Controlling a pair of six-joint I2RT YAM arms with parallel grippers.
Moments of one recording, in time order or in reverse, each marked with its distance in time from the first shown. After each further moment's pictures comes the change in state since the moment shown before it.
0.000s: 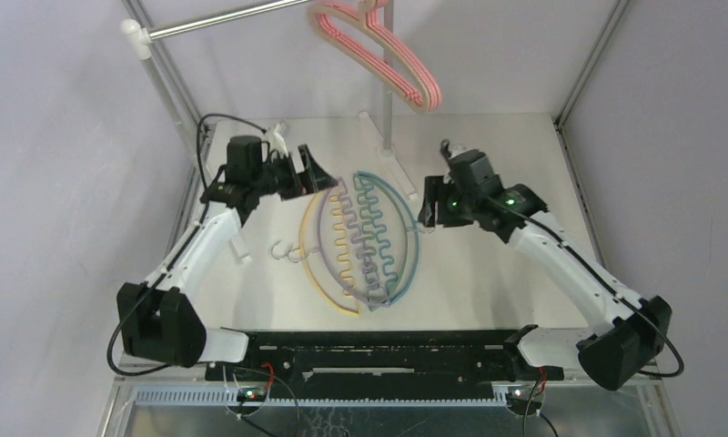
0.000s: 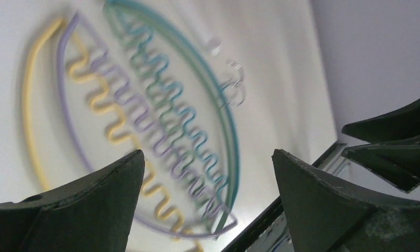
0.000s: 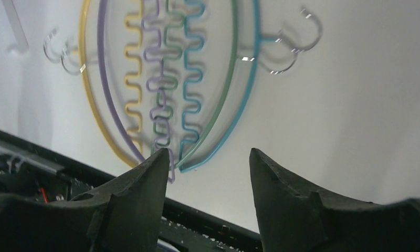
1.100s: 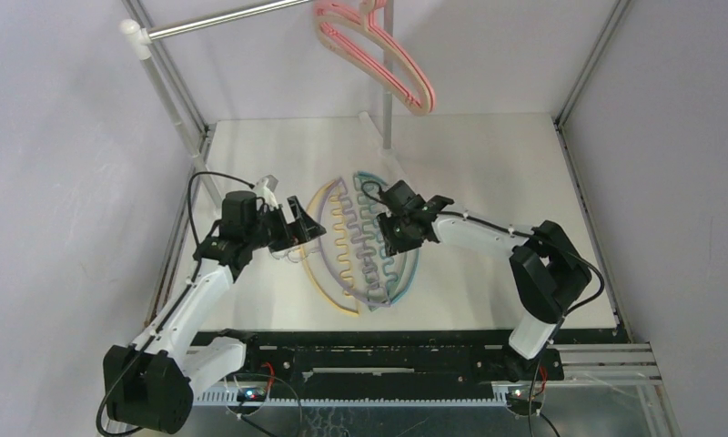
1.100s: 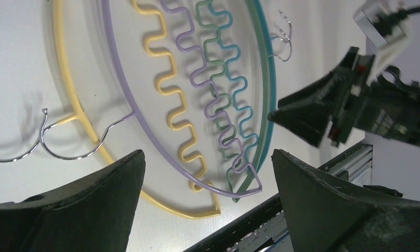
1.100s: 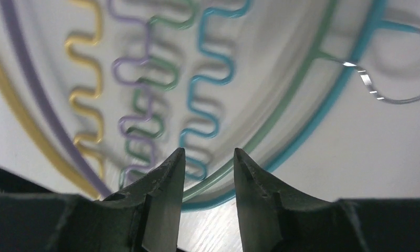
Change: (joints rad) left arm 0.000 -0.361 -0.457 -0.024 -0.141 -0.053; right arm 0.186 0.478 -0.090 0.260 -0.017 -0.028
